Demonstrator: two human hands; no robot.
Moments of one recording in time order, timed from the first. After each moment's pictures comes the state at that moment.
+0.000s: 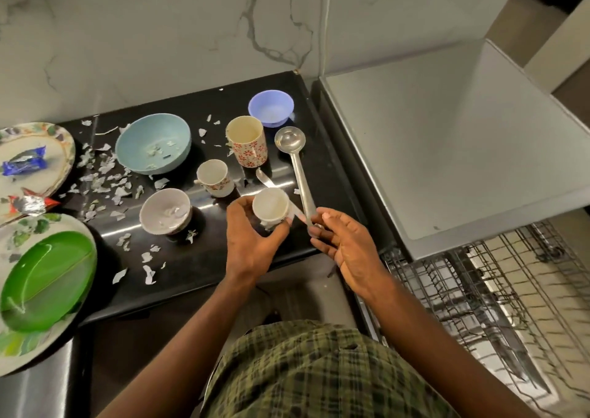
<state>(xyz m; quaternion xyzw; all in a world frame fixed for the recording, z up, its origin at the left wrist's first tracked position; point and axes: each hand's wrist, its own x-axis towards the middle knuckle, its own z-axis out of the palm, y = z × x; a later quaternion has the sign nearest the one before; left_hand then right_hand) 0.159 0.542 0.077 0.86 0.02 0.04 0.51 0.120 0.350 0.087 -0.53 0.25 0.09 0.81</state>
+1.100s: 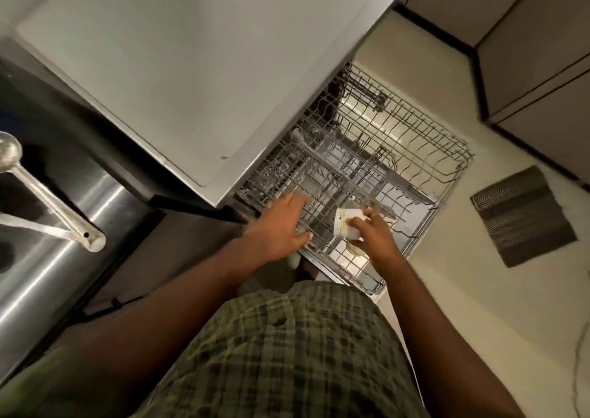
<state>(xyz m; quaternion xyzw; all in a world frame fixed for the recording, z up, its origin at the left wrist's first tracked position) 0.039 0.205 0.001 0.78 -0.47 -0.39 0.11 -0.150 0.066 -0.074 -0.43 0.59 -0.04 0.68</state>
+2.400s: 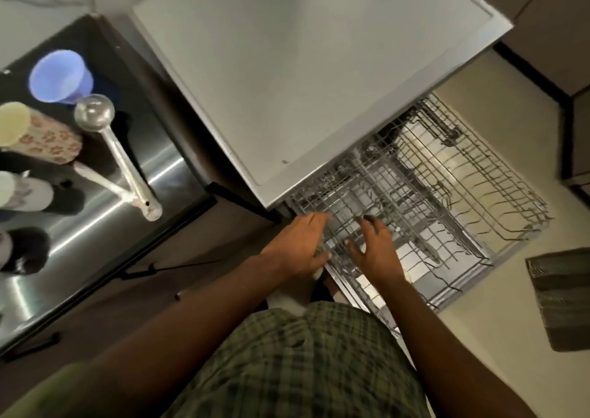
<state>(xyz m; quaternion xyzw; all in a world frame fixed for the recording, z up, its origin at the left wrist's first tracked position) 0.049 0.236 0.001 0.82 -0.41 -0.37 0.13 -0.098 0.075 -0.129 -0.90 0.28 0.06 0.33</state>
